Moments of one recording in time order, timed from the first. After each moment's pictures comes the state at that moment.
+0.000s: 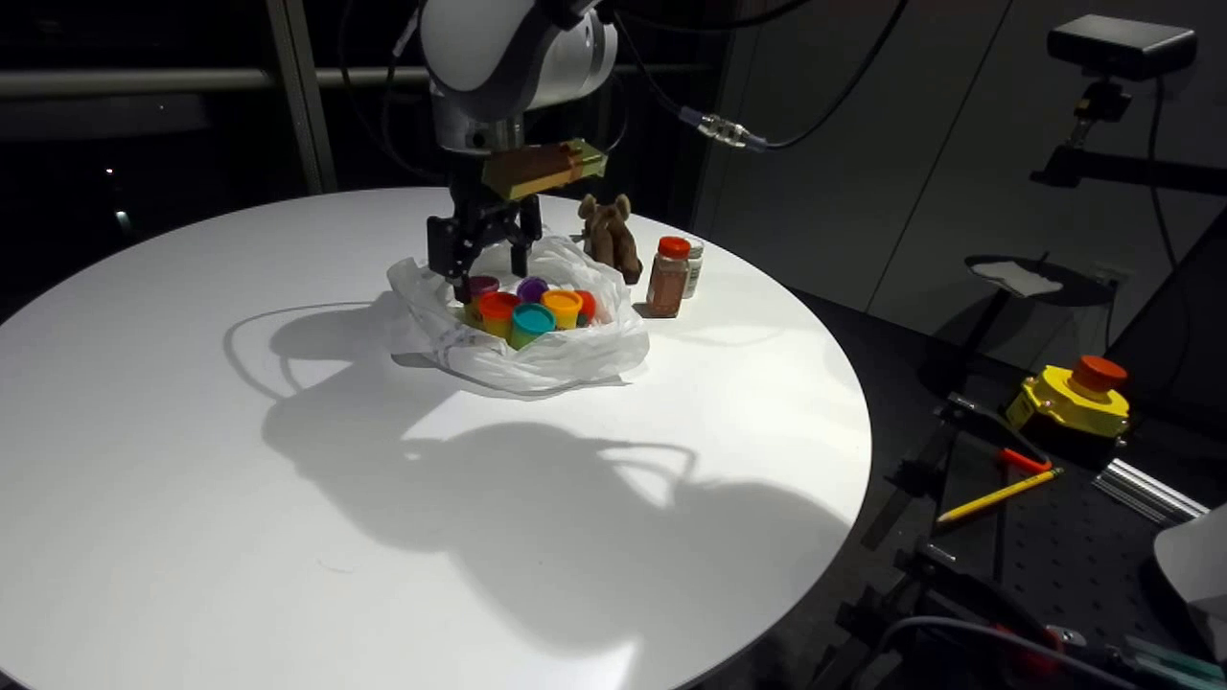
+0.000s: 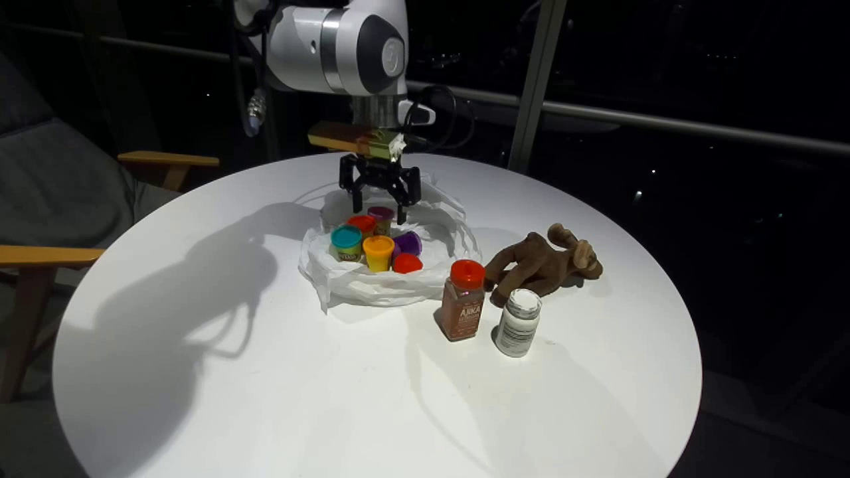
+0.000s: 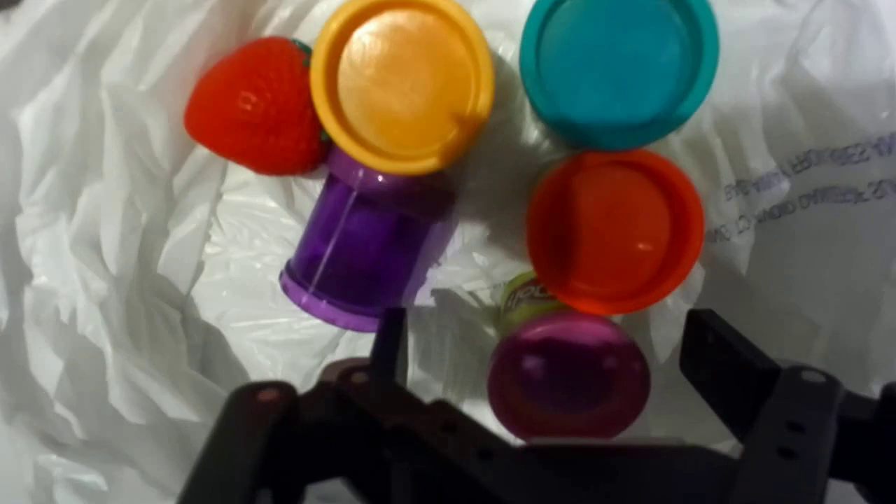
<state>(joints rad) 0.16 0.93 -0.01 -1.34 -0.08 2.25 0.15</state>
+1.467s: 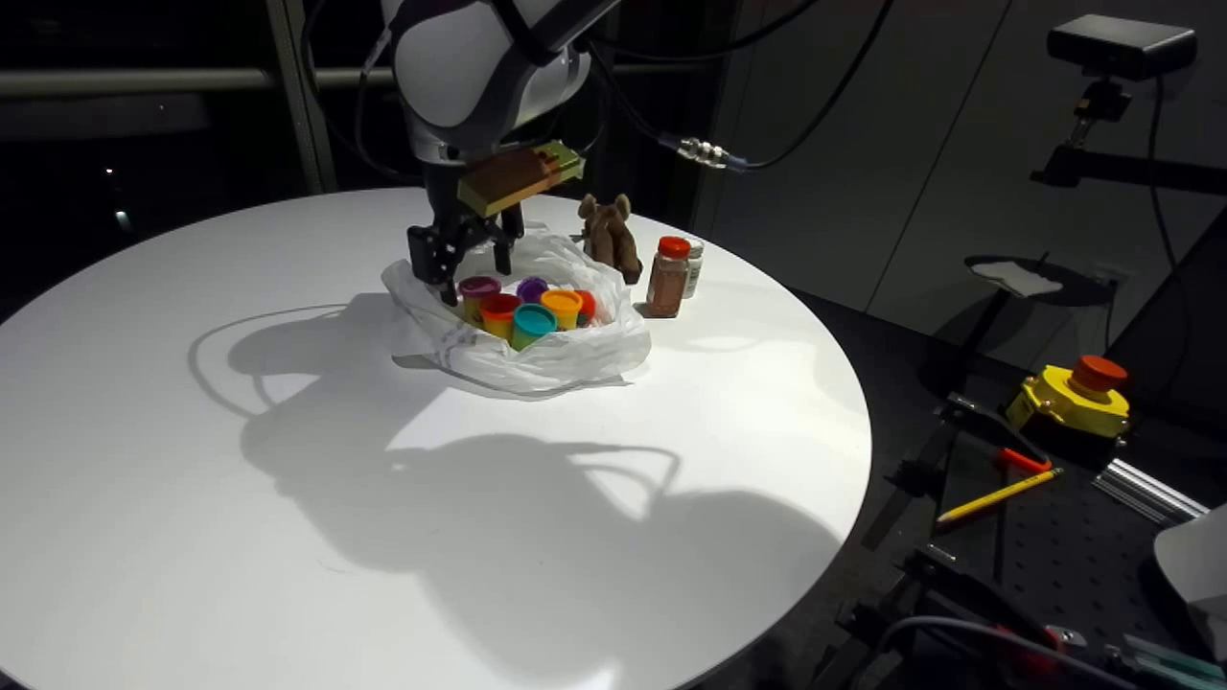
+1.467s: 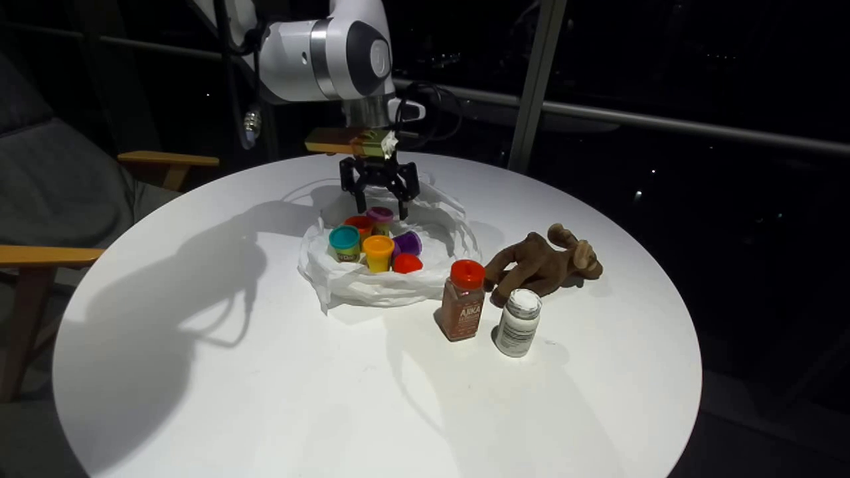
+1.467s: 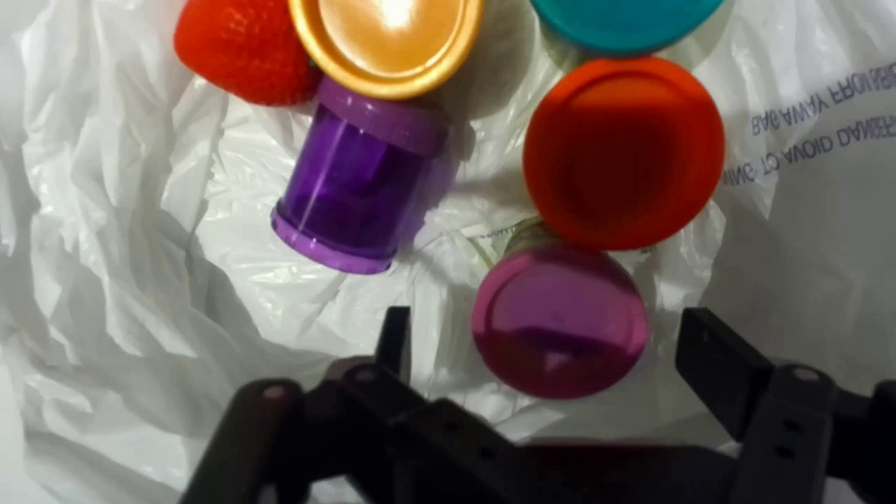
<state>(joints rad) 0.24 0.99 -0.07 -1.25 -0.14 2.24 0.21</state>
